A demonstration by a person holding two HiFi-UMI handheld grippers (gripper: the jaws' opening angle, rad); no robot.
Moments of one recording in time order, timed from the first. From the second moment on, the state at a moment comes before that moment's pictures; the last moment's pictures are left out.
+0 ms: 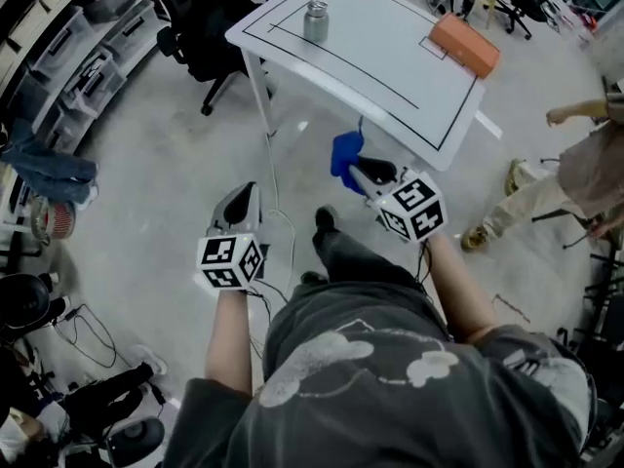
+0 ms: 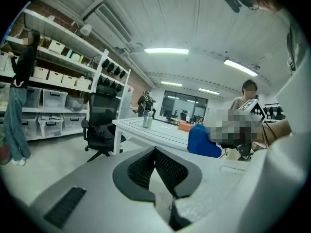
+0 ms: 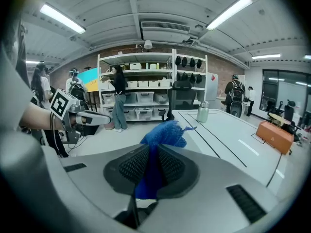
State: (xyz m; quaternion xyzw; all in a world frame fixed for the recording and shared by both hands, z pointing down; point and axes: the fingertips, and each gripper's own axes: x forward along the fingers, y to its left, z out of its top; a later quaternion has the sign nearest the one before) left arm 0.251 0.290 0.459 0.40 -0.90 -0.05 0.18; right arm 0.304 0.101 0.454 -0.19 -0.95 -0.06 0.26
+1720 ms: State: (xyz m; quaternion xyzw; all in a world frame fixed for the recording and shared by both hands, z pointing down) left arm -0.115 0.046 0.450 0.55 -0.82 0.01 0.17; right arm -0.026 -0.111 0.470 -0.03 -0.97 0.09 0.22
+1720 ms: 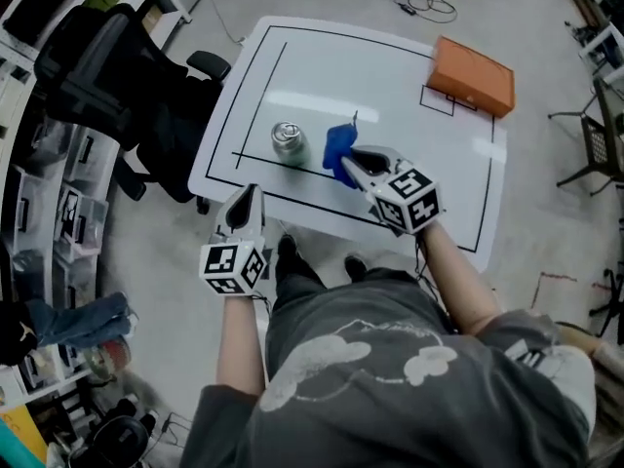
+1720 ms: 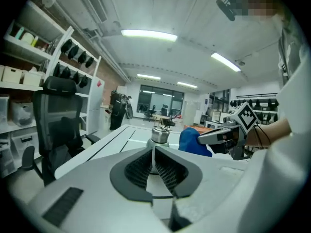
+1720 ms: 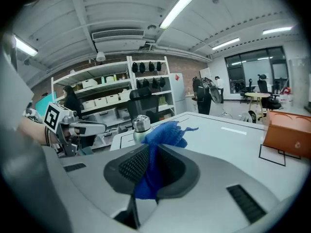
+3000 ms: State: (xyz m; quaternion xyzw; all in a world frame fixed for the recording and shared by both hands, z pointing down) left arm -0.134 -0.065 0.490 0.85 -0.49 0.13 0.13; right arm -0.095 -0.112 0.498 0.21 -0.92 0.21 0.25
